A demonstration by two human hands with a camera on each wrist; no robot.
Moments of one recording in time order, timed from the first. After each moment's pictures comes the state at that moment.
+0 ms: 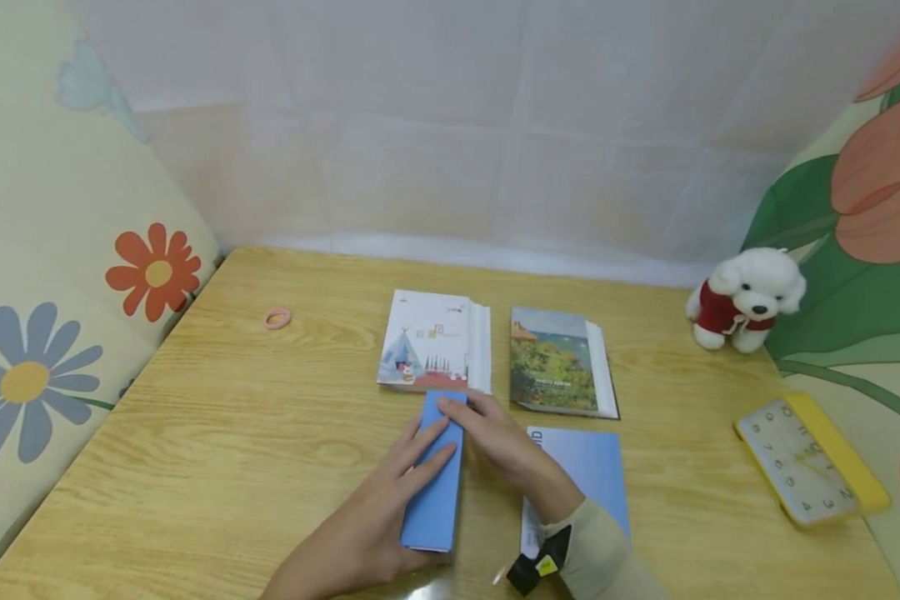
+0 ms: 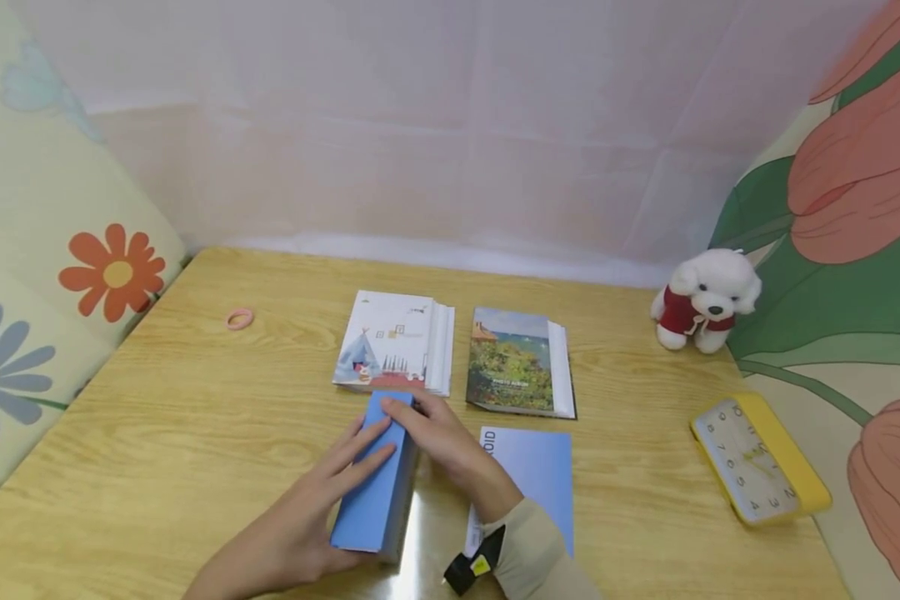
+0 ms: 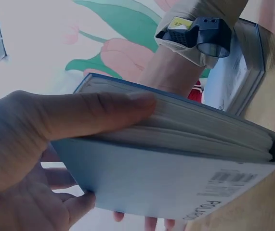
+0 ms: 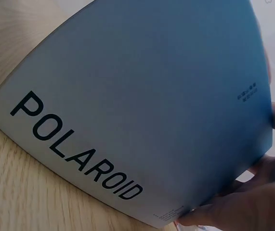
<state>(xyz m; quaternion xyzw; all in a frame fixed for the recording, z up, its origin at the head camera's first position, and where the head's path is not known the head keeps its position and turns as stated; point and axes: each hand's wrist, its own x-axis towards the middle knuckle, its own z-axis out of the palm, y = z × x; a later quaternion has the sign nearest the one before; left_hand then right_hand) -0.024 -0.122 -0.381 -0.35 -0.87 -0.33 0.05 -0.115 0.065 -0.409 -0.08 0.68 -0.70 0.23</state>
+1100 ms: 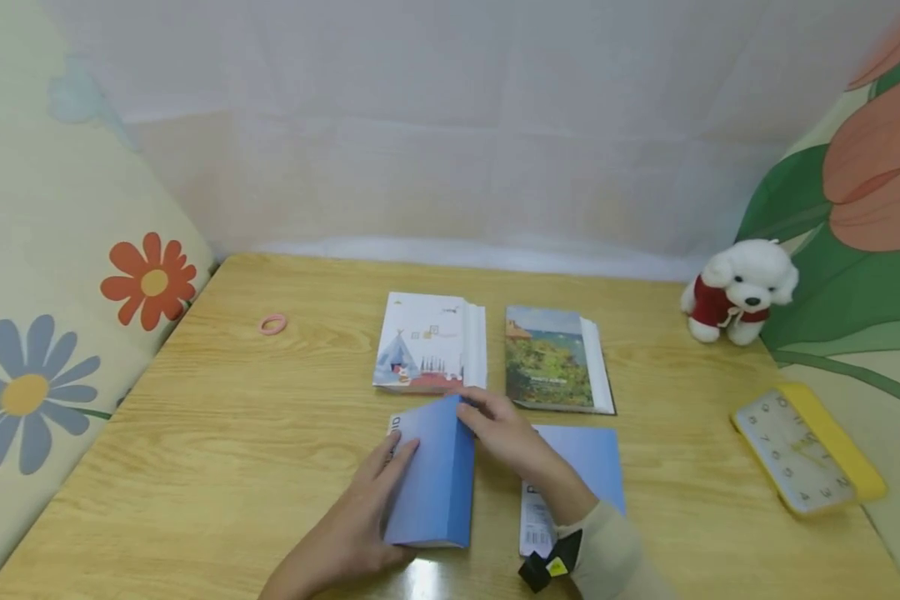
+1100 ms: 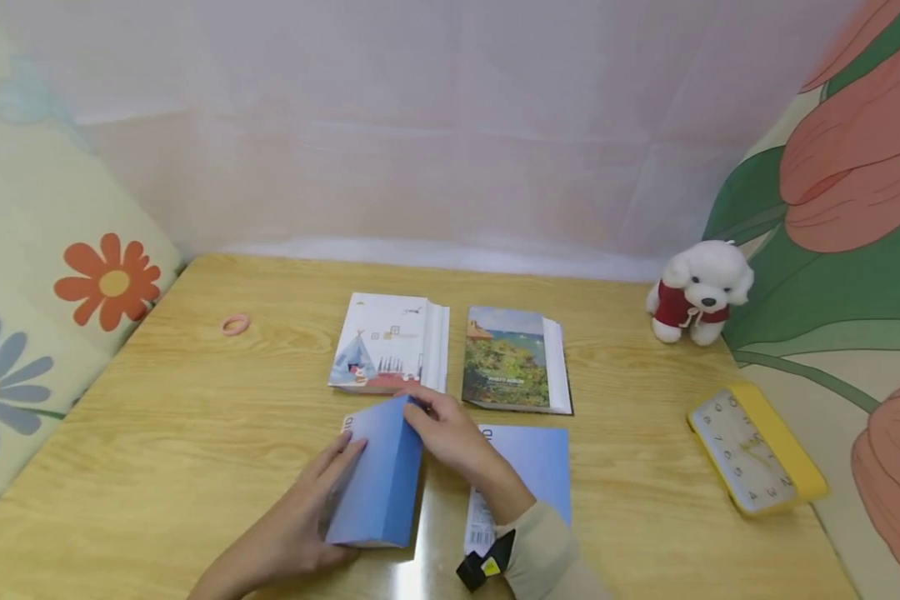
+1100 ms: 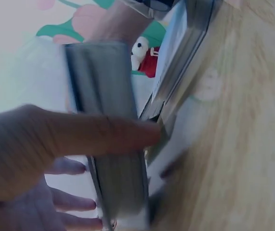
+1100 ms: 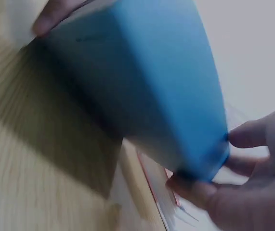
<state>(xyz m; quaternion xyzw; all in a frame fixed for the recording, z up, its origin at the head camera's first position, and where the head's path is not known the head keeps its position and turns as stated) -0.031 -0.138 -0.424 -0.22 -0.90 -0.37 -0.07 -0.115 0.085 -0.408 -0.12 0.76 -0.61 0.19</state>
